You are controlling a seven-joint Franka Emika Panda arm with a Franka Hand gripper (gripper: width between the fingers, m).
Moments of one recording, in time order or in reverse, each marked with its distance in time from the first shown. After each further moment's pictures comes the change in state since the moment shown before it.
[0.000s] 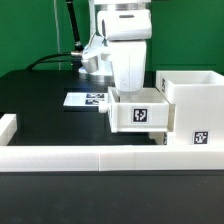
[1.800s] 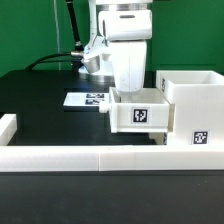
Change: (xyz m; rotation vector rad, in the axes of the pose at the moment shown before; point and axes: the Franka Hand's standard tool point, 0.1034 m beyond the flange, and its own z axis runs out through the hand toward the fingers) arm 0.003 0.004 -0.004 -0.007 -0.001 0.023
